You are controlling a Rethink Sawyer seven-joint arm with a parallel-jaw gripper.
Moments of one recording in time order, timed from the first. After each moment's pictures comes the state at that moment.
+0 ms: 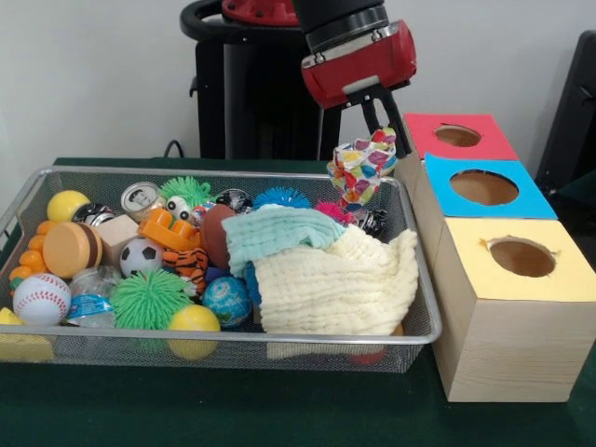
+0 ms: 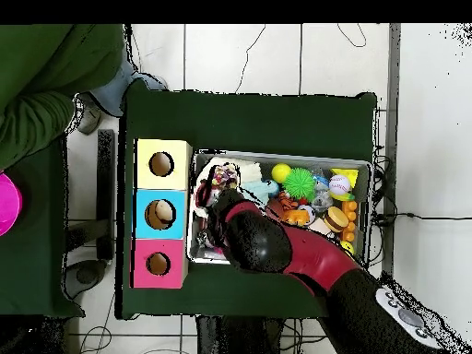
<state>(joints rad) -0.80 -0.82 0.72 2.16 0.07 0.07 1.70</state>
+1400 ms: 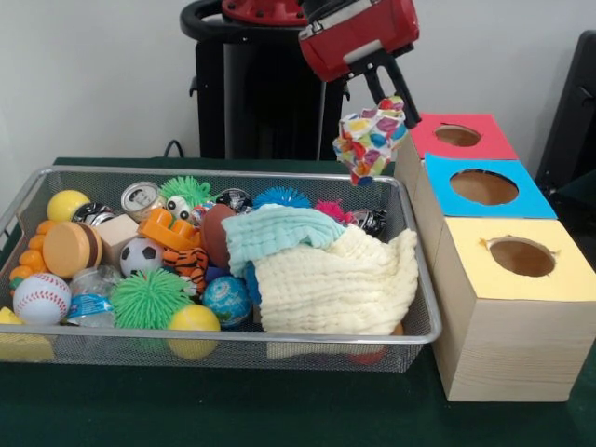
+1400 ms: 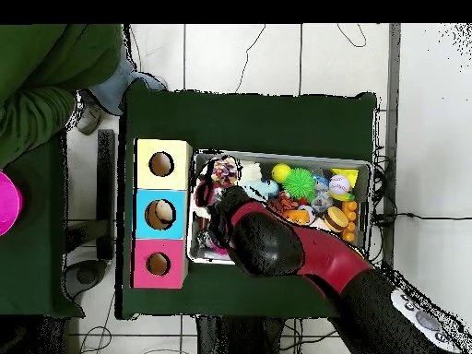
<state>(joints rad) -0.90 -0.84 0.87 2.18 0.06 0.07 1.70</state>
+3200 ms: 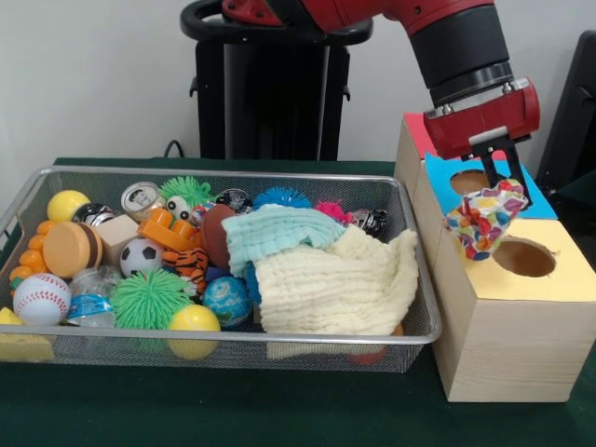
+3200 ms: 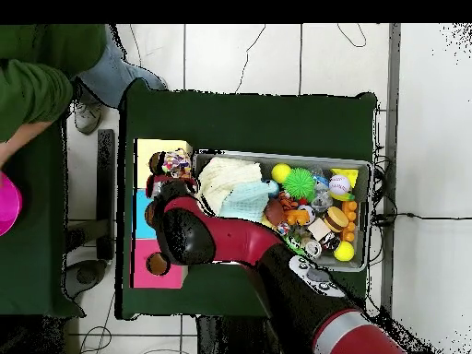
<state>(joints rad) -0.49 -0.69 0.57 2.05 0.03 -0.22 1.70</state>
